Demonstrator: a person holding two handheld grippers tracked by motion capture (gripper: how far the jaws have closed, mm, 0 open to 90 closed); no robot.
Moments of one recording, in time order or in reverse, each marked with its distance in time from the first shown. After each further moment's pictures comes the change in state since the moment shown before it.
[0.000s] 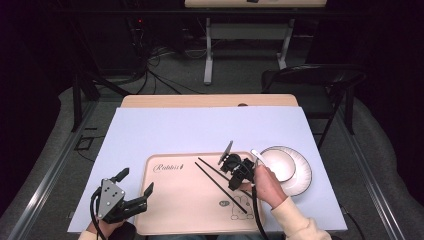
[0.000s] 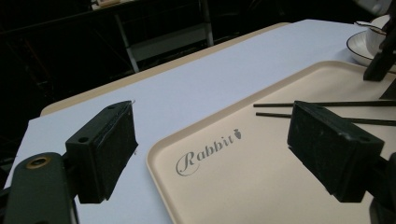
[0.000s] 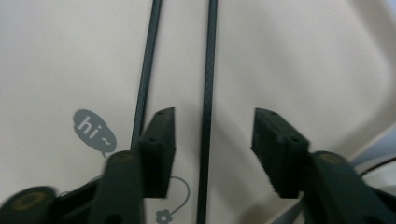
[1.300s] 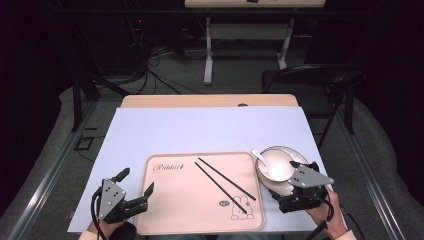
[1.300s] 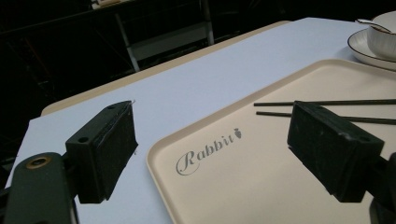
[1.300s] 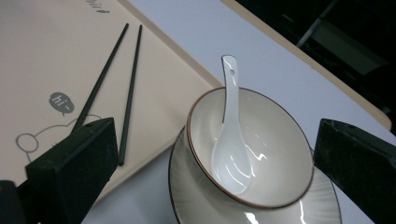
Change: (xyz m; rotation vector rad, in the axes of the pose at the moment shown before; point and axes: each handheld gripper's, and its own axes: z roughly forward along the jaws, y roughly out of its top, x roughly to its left) left arm -0.001 0.000 0.001 0.004 0.005 0.004; right arm -0.018 -0.171 -0.076 -0.732 -0.264 -0.013
